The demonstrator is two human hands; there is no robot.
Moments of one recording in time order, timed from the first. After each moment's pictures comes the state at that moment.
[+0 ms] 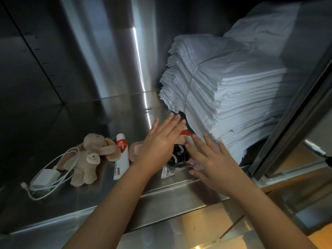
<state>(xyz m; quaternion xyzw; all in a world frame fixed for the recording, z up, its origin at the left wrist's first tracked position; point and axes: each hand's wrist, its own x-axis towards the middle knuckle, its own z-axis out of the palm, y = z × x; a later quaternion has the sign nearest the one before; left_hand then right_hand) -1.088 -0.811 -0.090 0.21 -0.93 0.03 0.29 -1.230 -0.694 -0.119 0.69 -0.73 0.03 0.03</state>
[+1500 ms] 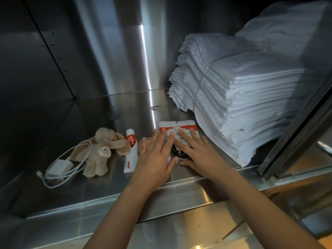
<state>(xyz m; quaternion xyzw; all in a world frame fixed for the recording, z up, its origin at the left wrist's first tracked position) -1.044 -0.799 -0.131 0.37 -0.92 -0.02 0.16 -1.215 -0.750 -0.138 0.73 -0.68 0.06 -0.01</state>
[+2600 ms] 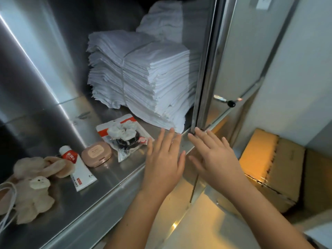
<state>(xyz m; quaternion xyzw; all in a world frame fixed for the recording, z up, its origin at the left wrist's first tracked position) -1.085 -0.704 -0.120 0.09 -0.95 -0.08 0.29 -1.152 -0.574 -0.099 0.41 -0.90 0.13 0.11</state>
